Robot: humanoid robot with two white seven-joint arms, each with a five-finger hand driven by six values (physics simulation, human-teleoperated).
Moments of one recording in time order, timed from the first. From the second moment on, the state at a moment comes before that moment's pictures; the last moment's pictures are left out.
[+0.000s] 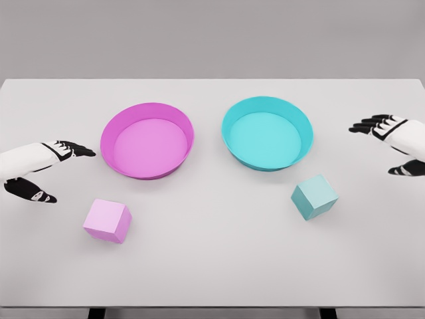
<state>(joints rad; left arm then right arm) -0.22 1.05 -0.39 -1.49 -0.08 -0.61 -0.44 -0.24 -1.10 0.39 -1.47 0.31 -0.61 0.14</state>
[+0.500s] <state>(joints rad) -0.22 1.20 -0.54 -1.68 0.09 -0.61 -0.44 -0.42 -1.20 0.49 -1.58 0.32 -0.61 0.18</state>
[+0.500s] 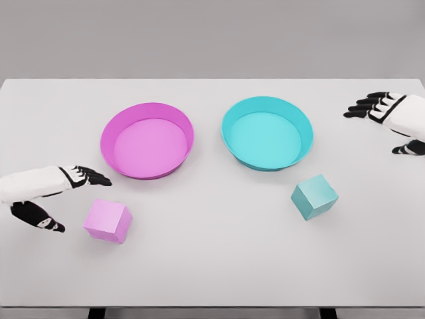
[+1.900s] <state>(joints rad) -0.22 1.04 -0.60 -1.66 -0.02 -0.61 -0.43 -1.14 -1.23 1.48 -1.75 0.30 -0.61 0.19</state>
